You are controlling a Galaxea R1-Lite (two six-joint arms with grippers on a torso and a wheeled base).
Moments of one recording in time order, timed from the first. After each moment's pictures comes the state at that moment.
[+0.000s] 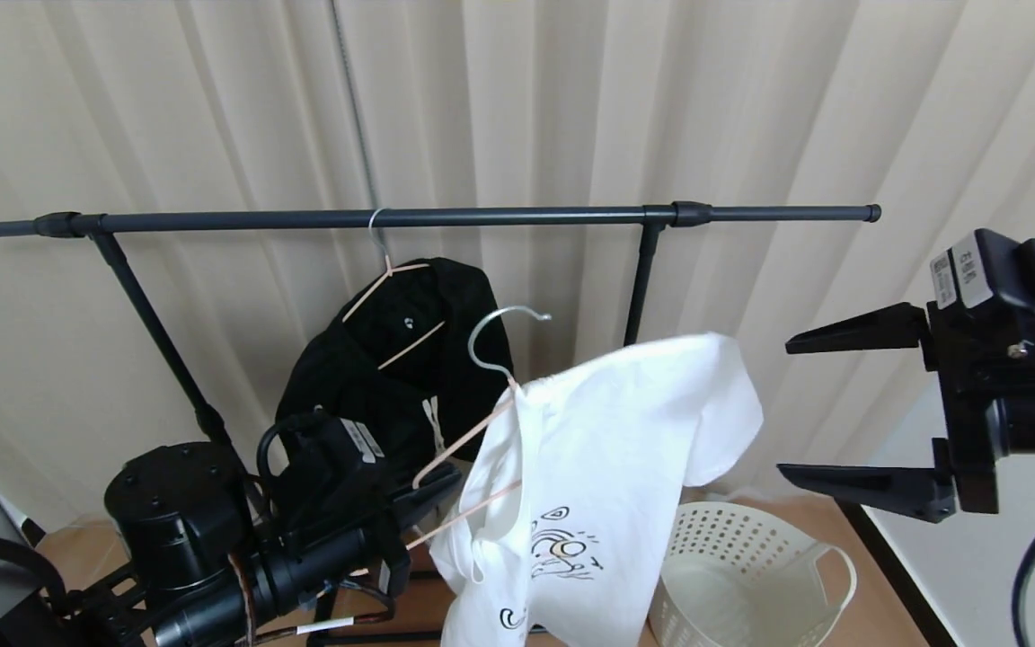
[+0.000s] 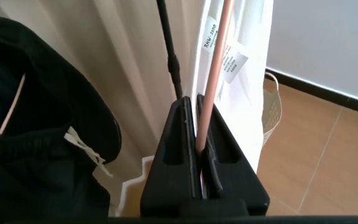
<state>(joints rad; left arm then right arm) -0.53 1.88 -0.22 -1.52 -0.33 0.29 0.34 1.35 -1.06 0.33 0.48 -0.74</state>
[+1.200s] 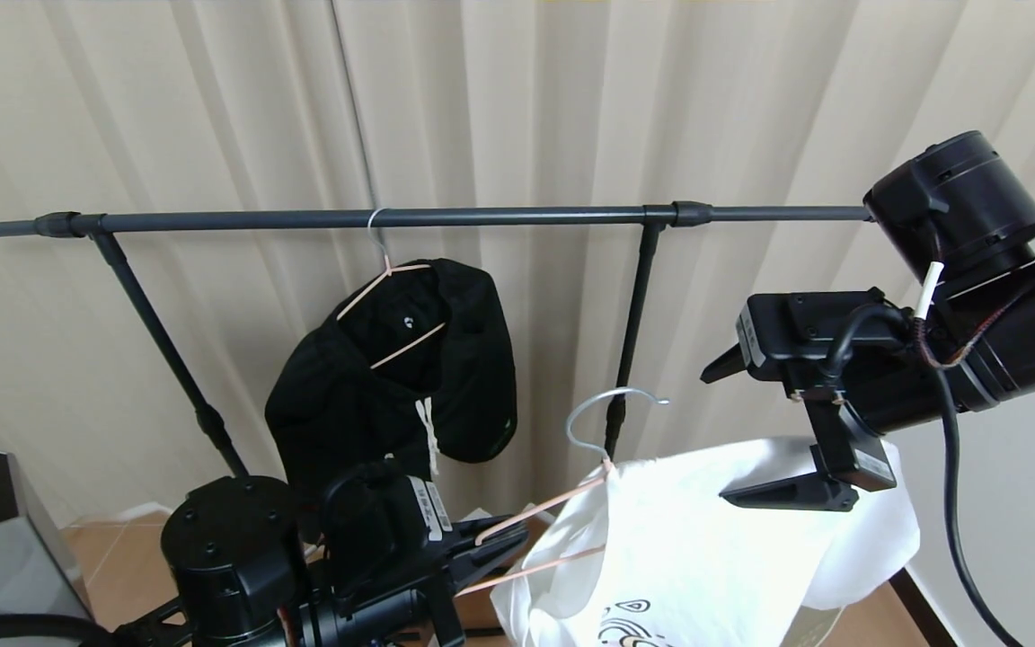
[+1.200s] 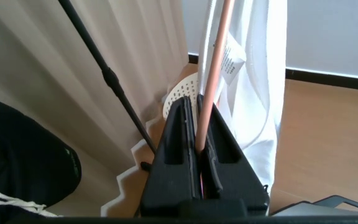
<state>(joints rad) -0.70 1.91 -0.24 -1.53 -0.35 0.34 0.47 1.64 -1.38 0.67 0.30 -0.96</state>
